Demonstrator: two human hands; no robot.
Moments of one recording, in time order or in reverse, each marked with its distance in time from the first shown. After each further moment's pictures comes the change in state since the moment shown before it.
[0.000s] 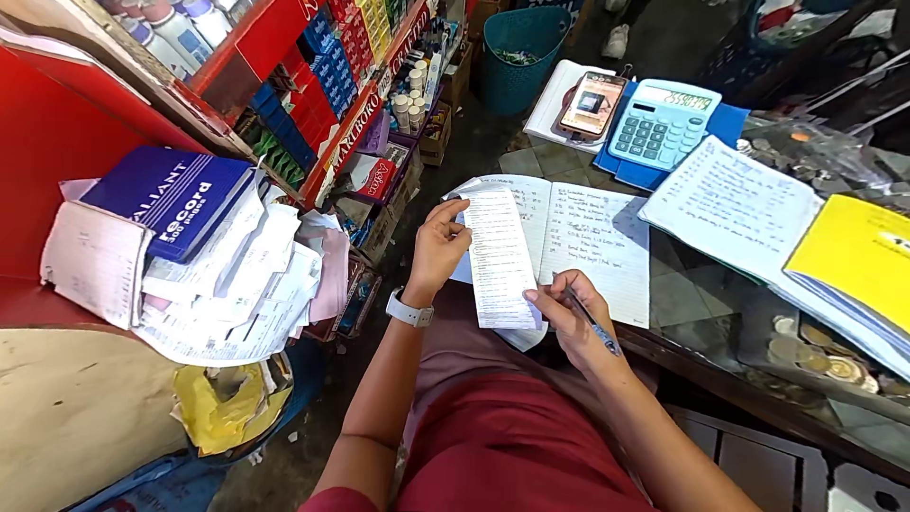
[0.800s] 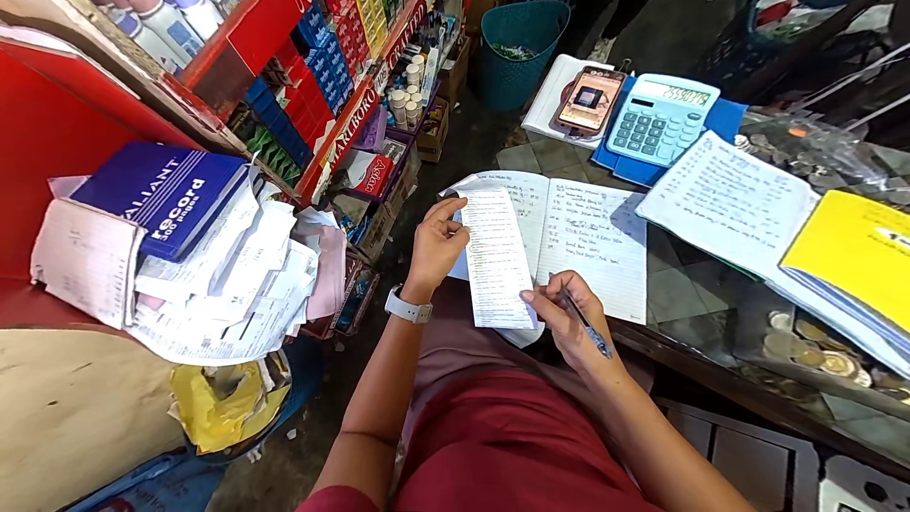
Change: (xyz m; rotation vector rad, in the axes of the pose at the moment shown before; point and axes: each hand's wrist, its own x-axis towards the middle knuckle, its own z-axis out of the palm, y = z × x) left_hand 0.001 -0.006 0.001 0.014 0.000 -0.017; right_hand -0.005 0.003 0.002 0.003 0.008 0.006
